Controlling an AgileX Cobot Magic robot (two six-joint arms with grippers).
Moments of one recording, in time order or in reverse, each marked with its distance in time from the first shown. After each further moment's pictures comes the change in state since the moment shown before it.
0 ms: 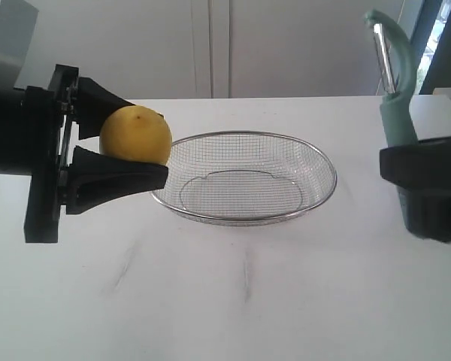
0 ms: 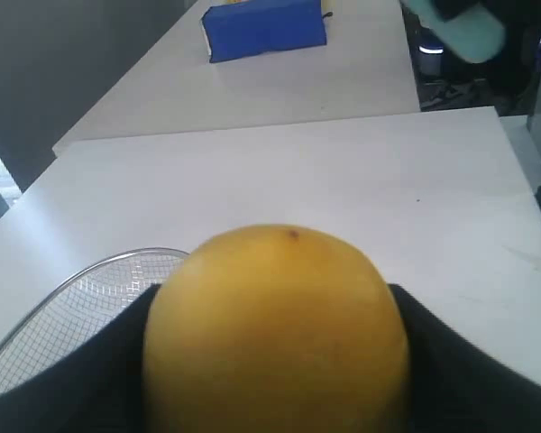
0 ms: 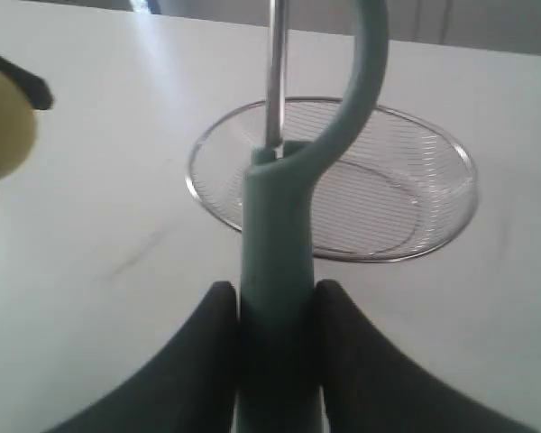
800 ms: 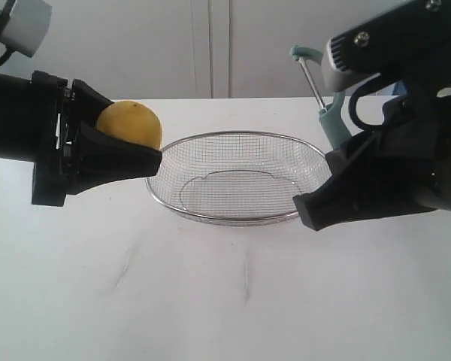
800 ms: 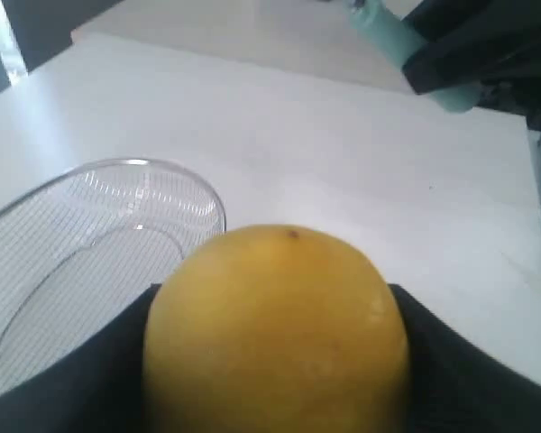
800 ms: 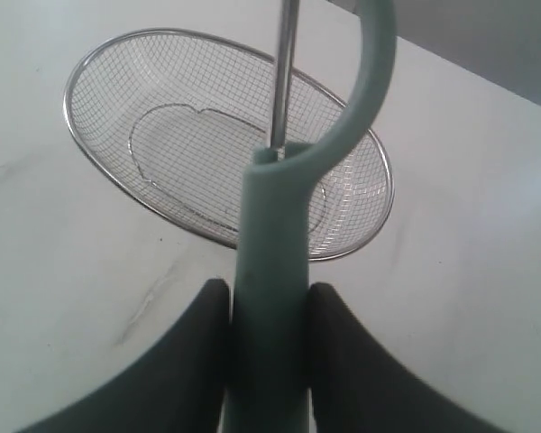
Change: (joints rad) left arm 0.000 0.000 -0.085 0.188 -0.101 -0.450; right arm 0.000 0.302 -0.084 -0.172 0.071 -0.014
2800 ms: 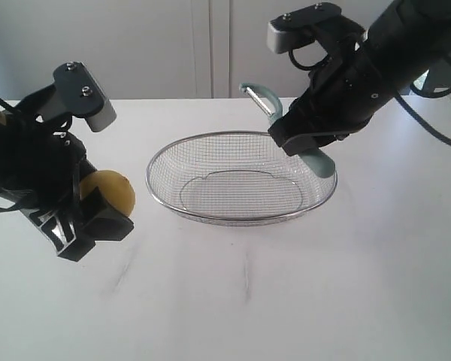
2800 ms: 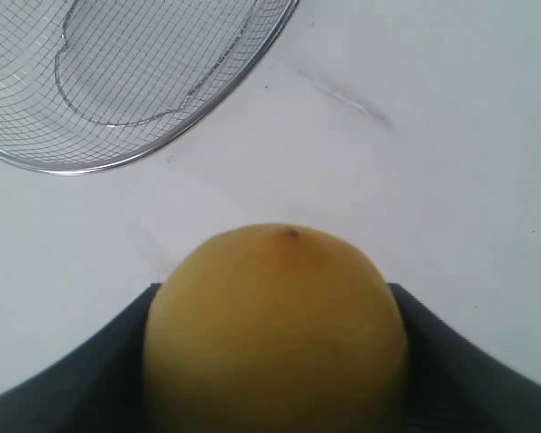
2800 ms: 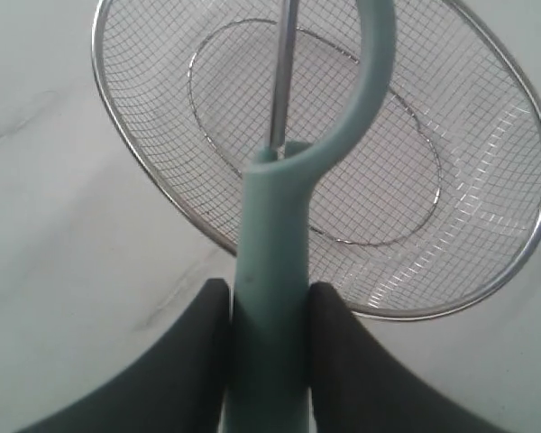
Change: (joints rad) left arm -0.256 0.000 -0.061 0.929 -0.173 -0.901; right arm -0.638 0.544 -0.439 1.031 0.041 -1.223
